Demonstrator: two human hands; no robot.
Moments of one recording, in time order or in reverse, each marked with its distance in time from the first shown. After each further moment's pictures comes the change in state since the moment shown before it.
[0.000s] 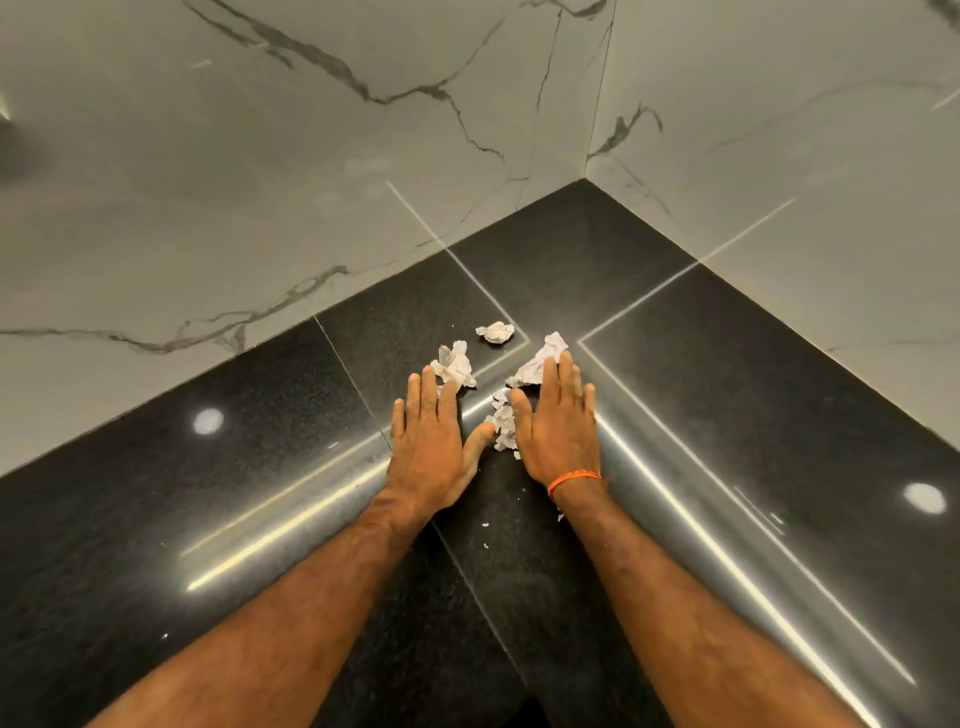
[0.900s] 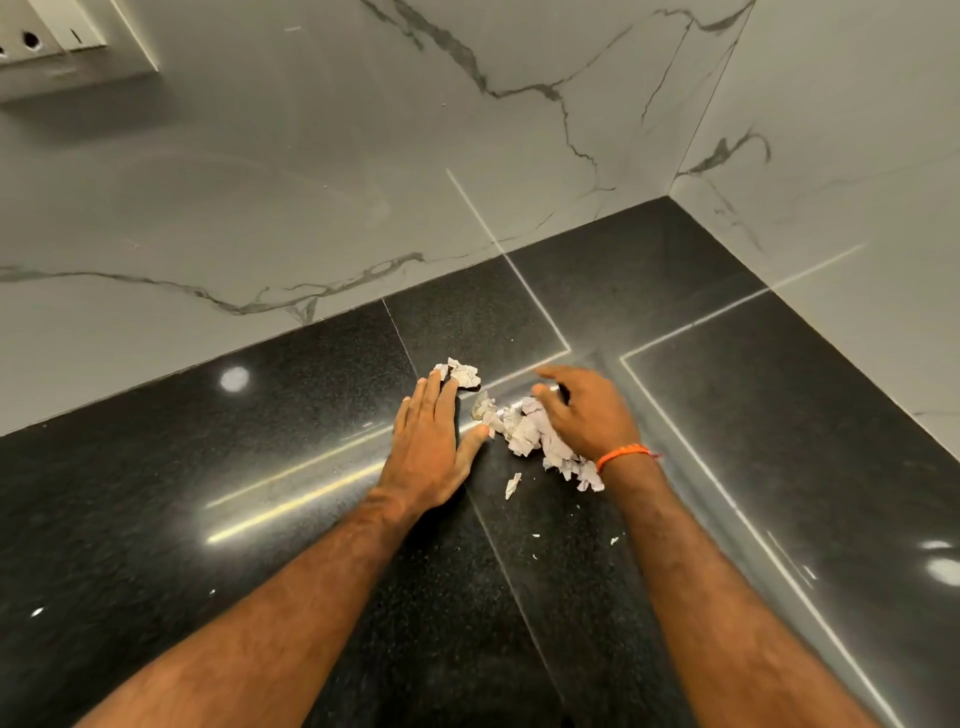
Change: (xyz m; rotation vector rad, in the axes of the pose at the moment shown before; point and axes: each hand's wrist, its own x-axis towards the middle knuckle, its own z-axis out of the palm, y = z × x) left_hand -0.010 -0.074 -0.016 -0.158 0.004 -0.054; right_hand 0.043 -0.046 -0.024 0.211 -0.235 -0.227
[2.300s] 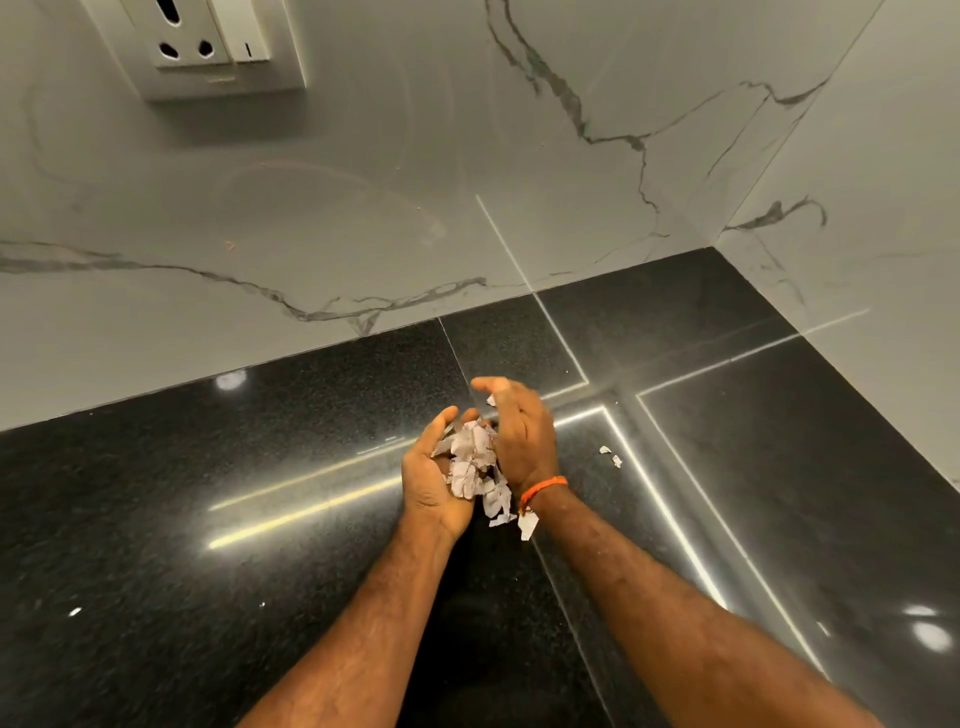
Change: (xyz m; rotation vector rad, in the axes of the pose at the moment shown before) left_hand -0.011 -0.016 -0.041 -2.217 0.220 -0.665; right_hand 0.009 -0.134 0.098 0.547 0.185 -0.063
